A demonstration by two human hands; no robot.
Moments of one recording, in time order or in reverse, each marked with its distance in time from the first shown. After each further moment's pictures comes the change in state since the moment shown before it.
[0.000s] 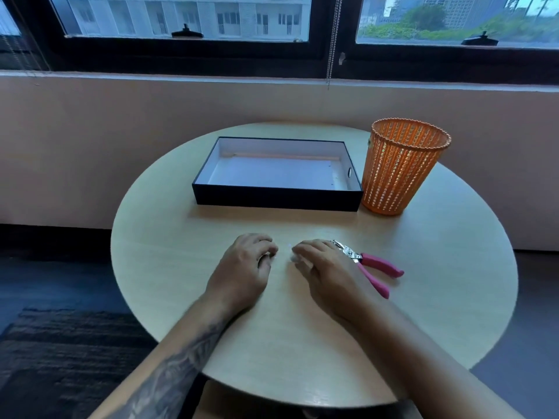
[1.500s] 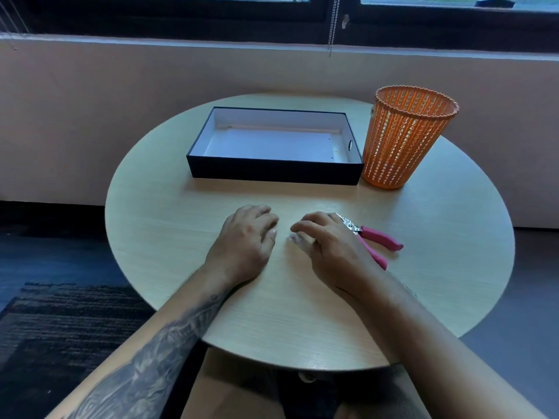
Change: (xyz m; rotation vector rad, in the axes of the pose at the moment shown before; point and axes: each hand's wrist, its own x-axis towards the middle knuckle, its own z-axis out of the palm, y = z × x) left_hand 0.000 0.009 -0.002 0.144 -0.110 -0.016; right_hand -0.006 -0.003 -0.009 -0.013 -0.057 0.047
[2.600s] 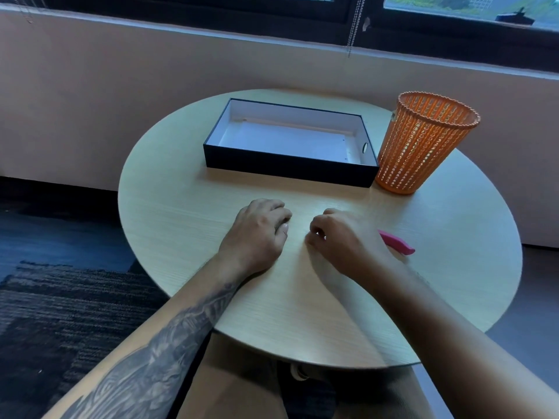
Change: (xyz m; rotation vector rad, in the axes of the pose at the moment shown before) left_hand 0.000 0.000 -0.002 -0.031 0.024 -0.008; right_hand 0.024 -0.020 -0.013 -0.394 -0.165 0.034
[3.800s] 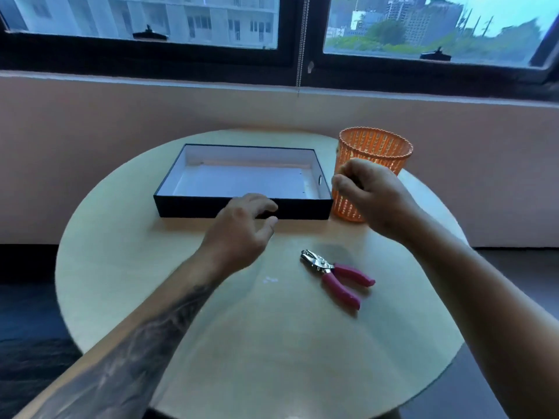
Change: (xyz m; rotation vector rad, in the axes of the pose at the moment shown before) left_hand 0.083 0.048 -0.029 -0.182 0.062 0.084; right_hand 0.030 0.084 -0.124 0.547 0.264 0.163
